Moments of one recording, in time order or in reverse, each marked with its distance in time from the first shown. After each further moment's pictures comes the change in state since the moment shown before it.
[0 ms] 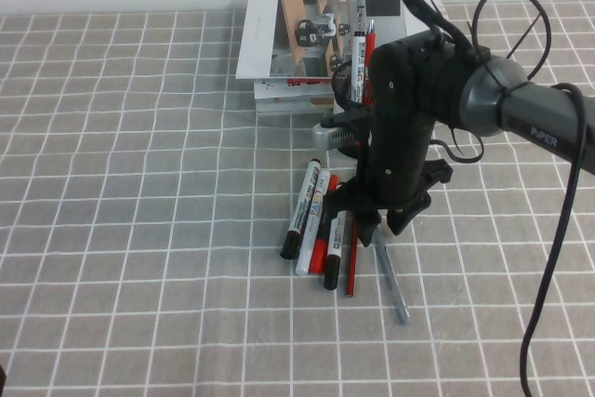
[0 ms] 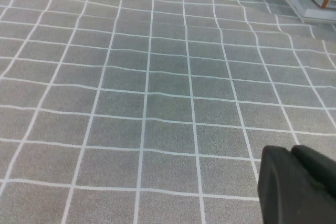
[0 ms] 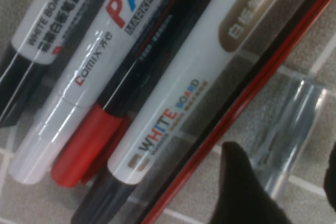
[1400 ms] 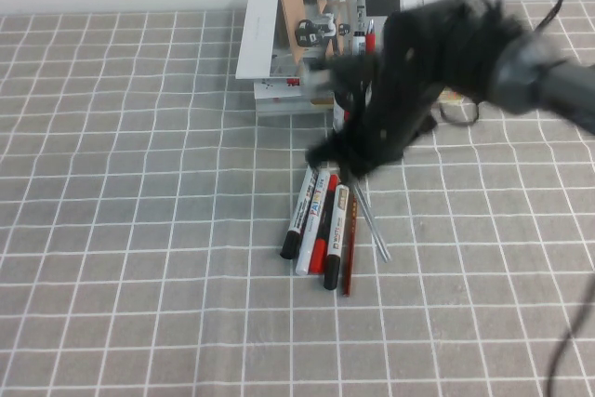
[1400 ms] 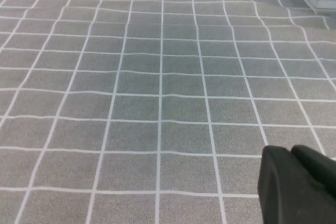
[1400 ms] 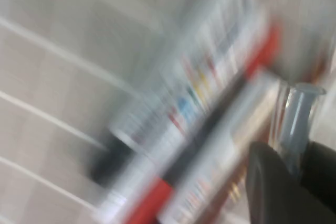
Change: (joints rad) right arm 0.002 -0.101 0.017 0.023 -0.189 -0.062; left arm 0.000 0.000 0.000 0.074 0.000 0.000
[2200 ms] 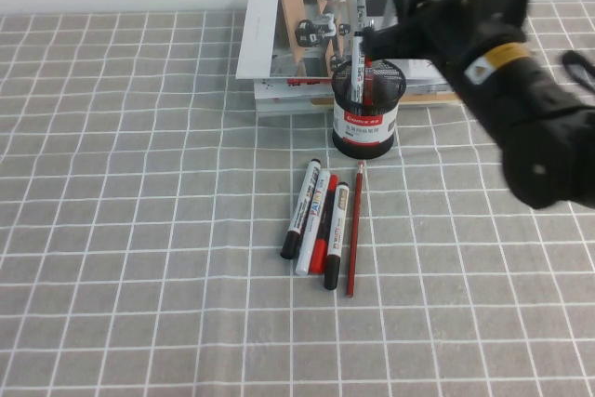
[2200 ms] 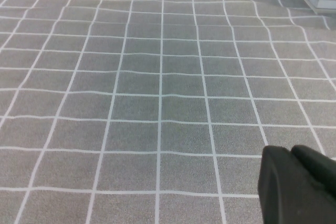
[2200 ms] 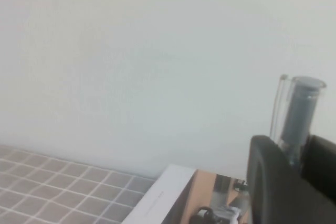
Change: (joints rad) right arm -0.010 -0.434 0.751 0.115 -1.702 -0.224; left arm 0.000 0.000 0.000 0.000 0.000 0.000
